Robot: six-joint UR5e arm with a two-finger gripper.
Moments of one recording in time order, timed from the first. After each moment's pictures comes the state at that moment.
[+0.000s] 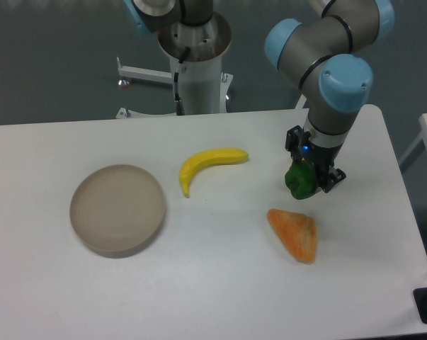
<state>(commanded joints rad) 2.41 -2.00 -1.31 -1.37 1.56 1.55</state>
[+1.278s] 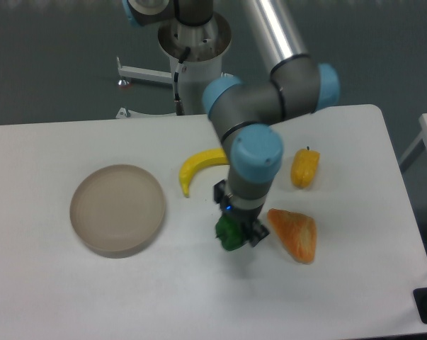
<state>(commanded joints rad) 2.11 -2.21 -1.20 -1.27 1.49 1.12</state>
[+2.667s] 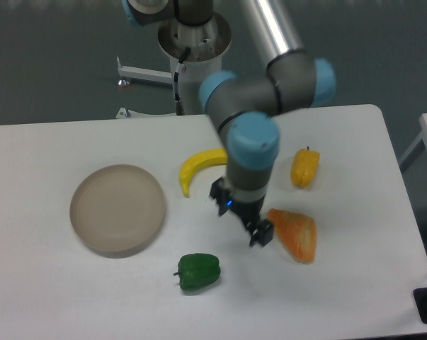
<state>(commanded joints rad) 2.30 -2.01 -1.28 -1.41 1.51 1.38</state>
